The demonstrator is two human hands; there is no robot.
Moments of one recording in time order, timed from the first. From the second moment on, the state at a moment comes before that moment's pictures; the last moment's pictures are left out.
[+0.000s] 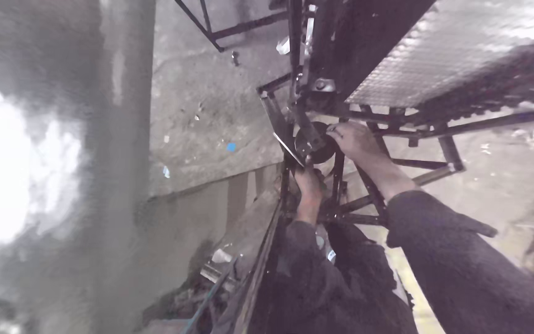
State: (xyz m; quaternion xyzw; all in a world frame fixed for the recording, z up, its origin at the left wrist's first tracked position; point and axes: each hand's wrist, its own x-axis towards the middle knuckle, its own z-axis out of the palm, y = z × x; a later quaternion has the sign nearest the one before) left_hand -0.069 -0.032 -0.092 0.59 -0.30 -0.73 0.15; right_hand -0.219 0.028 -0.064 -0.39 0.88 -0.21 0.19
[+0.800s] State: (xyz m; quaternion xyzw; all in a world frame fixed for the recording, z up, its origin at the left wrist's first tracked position) left_hand -0.066 -0.035 -0.090 0.58 -0.27 -0.75 0.14; right_hand -0.188 0.025 -0.069 -0.31 0.91 -0.24 0.13
